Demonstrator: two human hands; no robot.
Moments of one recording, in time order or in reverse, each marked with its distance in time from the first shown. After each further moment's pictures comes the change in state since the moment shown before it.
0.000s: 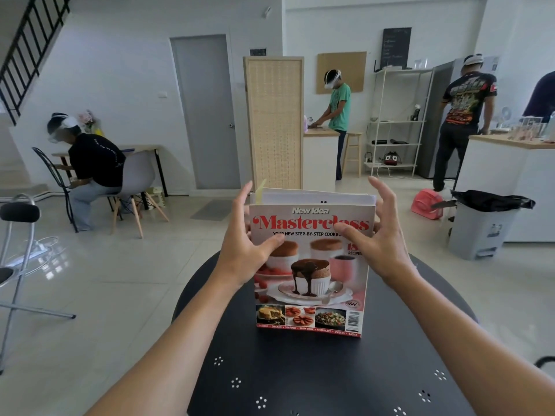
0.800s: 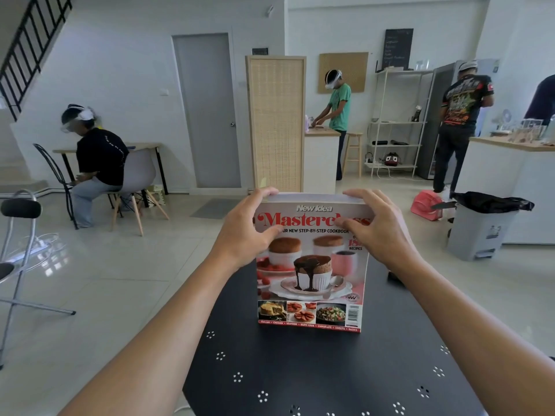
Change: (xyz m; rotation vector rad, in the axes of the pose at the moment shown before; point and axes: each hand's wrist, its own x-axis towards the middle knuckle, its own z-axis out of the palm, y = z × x) left_hand 0.016 0.013 -0.014 0.419 -0.087 0.153; right_hand 0.018 -0.008 0.000 -0.535 0.002 -0.058
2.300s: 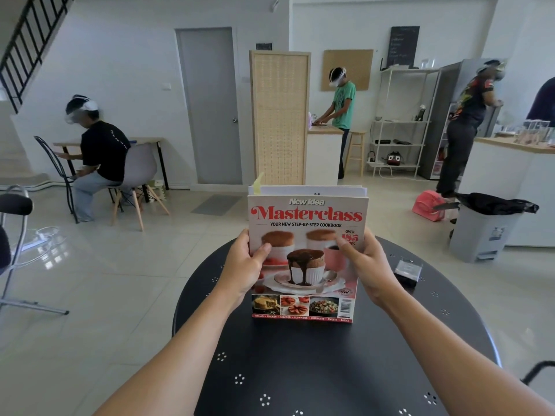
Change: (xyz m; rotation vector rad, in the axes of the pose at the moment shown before) left_hand -0.038 -0.051 0.041 -0.533 0.051 -0.519; right_hand -0.038 0.031 0.051 0.651 -0.137 0.445
